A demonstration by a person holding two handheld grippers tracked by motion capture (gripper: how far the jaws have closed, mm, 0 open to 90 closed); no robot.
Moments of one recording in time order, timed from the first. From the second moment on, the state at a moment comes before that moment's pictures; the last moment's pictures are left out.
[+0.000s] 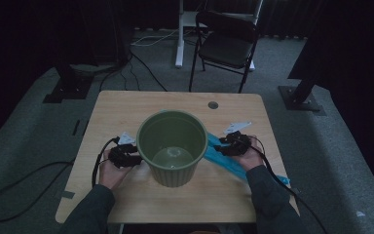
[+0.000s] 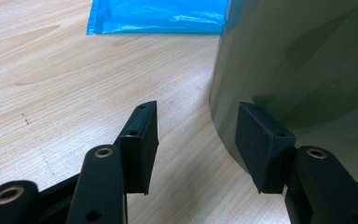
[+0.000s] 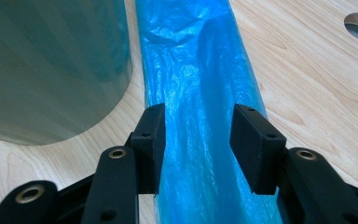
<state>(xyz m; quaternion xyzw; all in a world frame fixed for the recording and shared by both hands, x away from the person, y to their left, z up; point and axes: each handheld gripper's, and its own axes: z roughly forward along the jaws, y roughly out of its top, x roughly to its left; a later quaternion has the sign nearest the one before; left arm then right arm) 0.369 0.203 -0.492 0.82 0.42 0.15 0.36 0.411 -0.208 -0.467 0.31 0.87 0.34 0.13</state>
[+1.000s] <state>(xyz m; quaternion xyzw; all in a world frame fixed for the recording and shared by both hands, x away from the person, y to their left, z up) 0.369 0.204 -0.491 0.82 0.42 0.15 0.37 0.465 -0.197 -0.516 0.37 0.88 0.27 0.13</state>
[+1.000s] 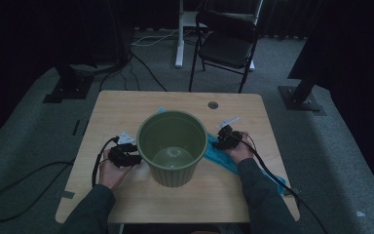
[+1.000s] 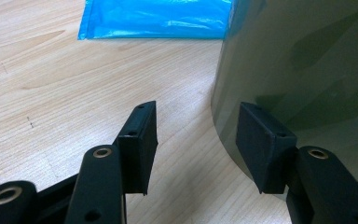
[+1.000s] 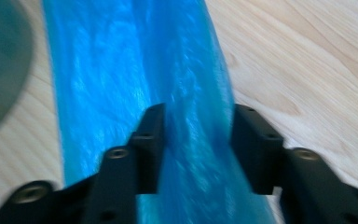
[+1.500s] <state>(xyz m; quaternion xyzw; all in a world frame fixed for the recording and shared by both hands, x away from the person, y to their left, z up) 0.369 0.204 -0.490 0.81 0.42 0.15 0.37 0.451 -0.240 -0.502 0.39 0.87 0.28 0.11</state>
